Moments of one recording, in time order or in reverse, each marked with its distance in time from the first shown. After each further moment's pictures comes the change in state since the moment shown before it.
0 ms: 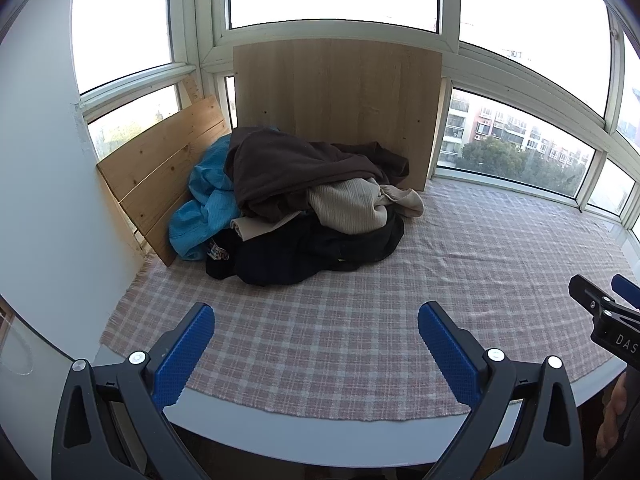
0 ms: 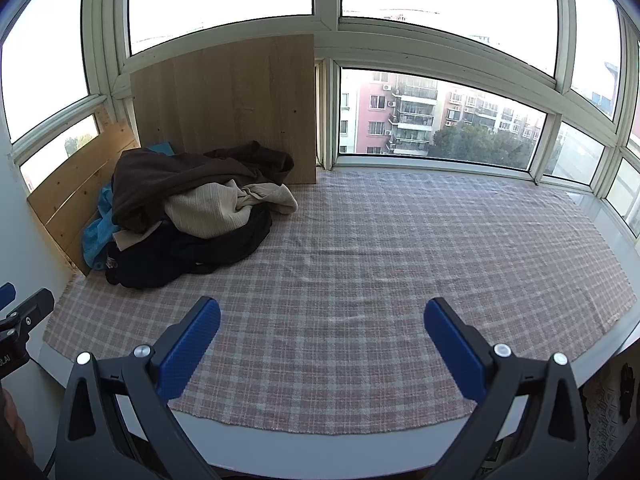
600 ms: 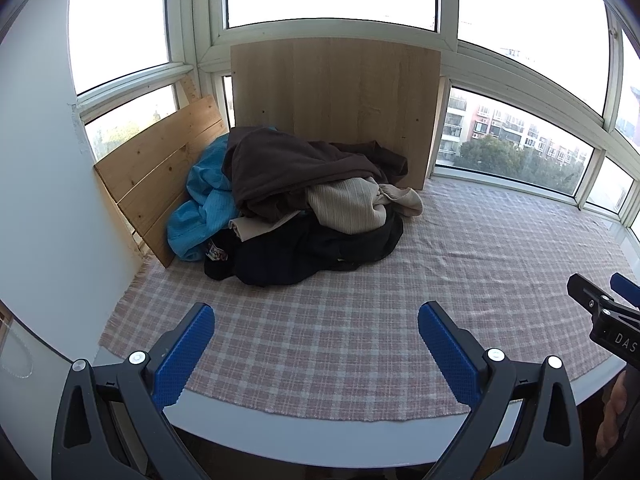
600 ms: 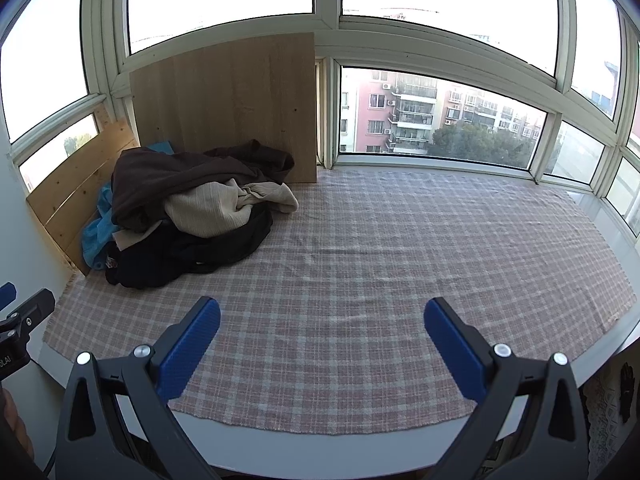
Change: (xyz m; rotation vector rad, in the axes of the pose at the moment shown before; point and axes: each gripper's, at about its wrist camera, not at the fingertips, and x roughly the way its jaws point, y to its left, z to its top) left arm 0.004 -0.001 0.001 0.019 0.002 0.005; right arm 0.001 0.002 -0.001 0.002 0.002 -0.007
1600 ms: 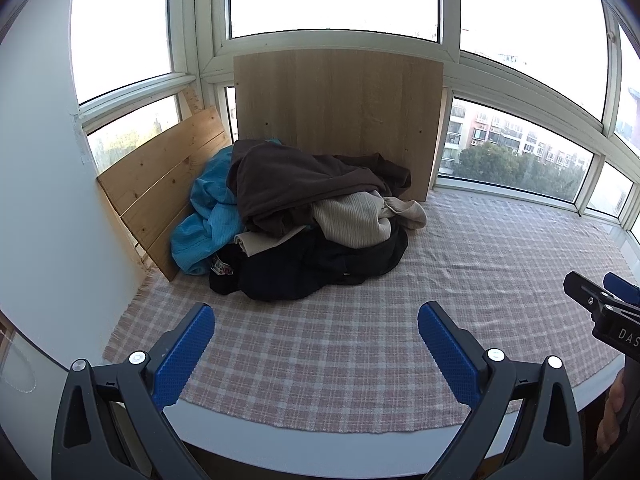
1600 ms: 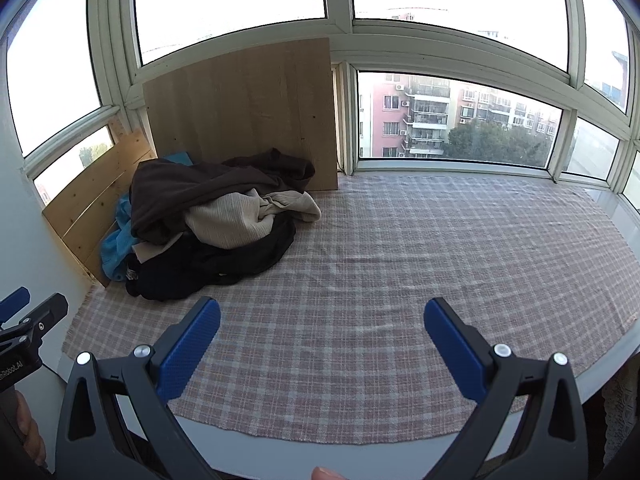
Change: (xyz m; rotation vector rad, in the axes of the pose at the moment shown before) left arm 0.001 0.012 0.008 0.001 -0.048 -0.009; right arm 0.005 0.010 0.014 0.025 -0.019 0.080
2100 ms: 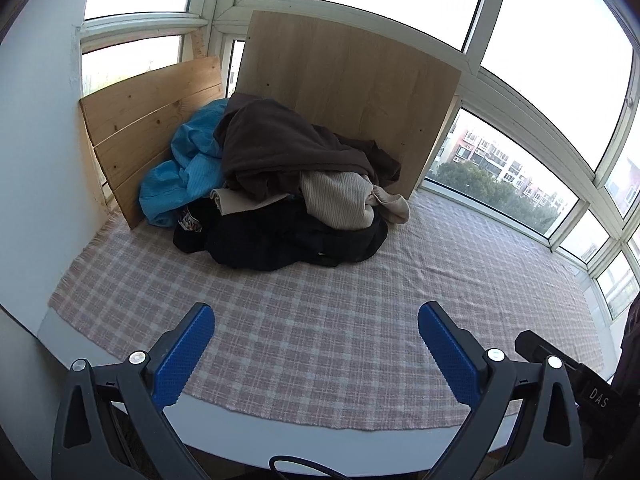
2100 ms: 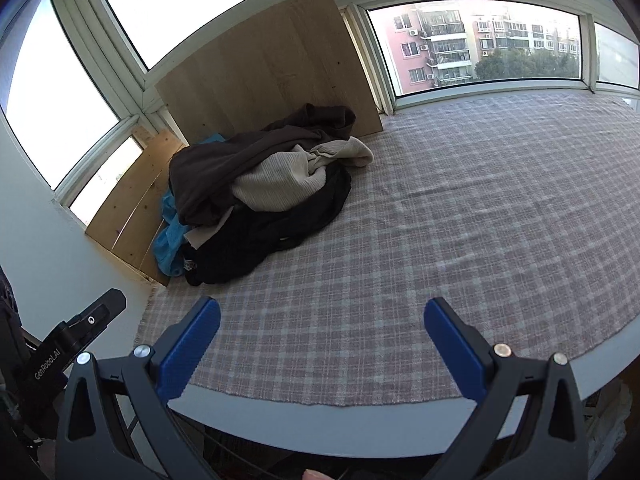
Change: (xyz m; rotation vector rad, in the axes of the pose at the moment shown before) left arm 0.038 0.030 -0.026 -0.215 0.093 -0.174; right arm 0.036 0.019 -0.046 0.208 0.176 0.223
